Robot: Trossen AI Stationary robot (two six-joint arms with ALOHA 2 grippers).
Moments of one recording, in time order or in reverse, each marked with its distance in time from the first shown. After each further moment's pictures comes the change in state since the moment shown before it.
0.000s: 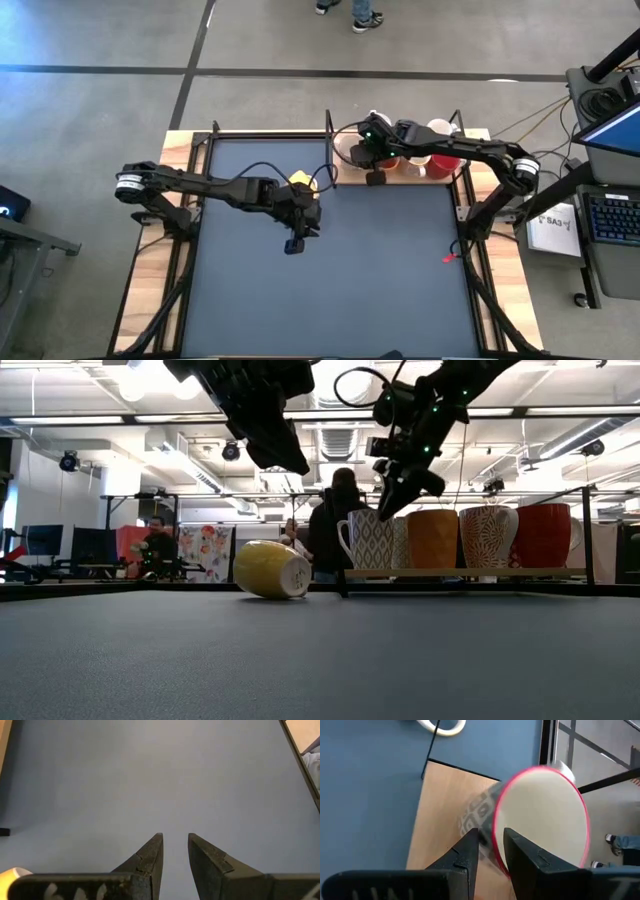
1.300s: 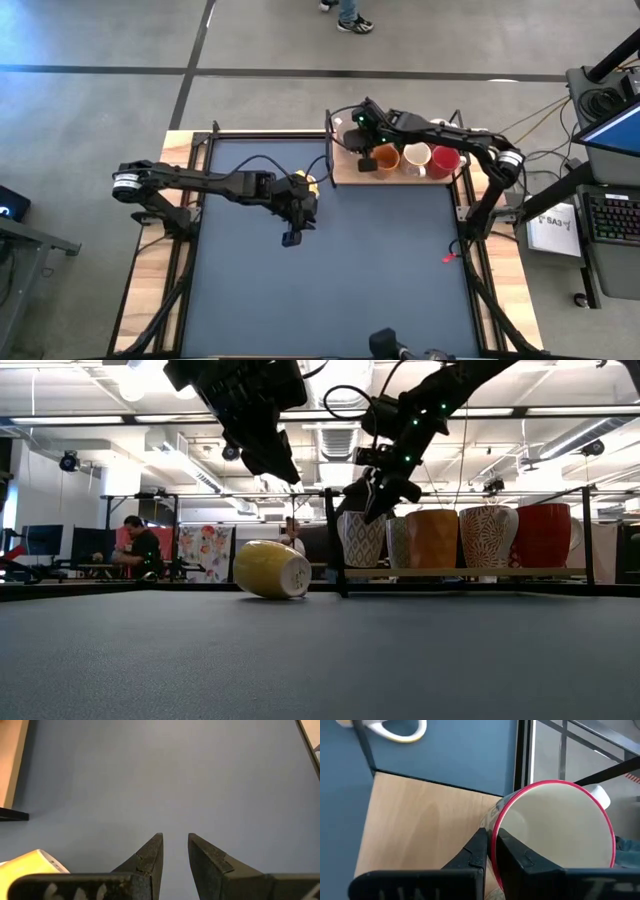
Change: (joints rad) left arm 0.062 -0.027 -0.030 -0.023 0.018 0.027; right arm -0.083 0.123 0.148 0.014 -0.034 -0.030
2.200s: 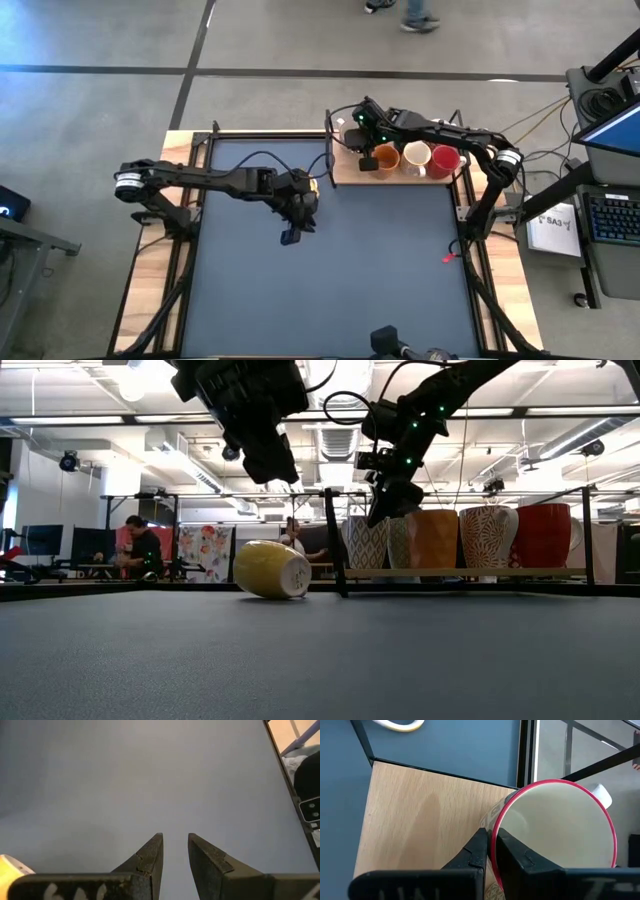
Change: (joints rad) left arm 0.040 0.017 0.000 0.002 0.152 -0.008; right arm -0.014 0.016 0.016 -0.044 0.003 0.006
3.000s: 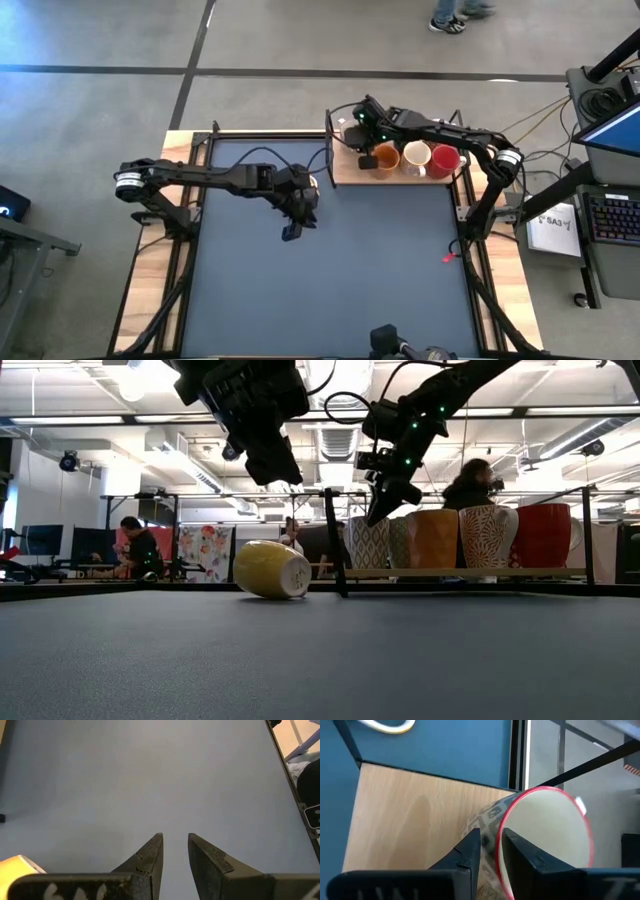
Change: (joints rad) left arm 0.033 0.000 0.000 0.014 0.006 0.008; right arm -0.005 0.000 -0.001 0.022 0.007 -0.004
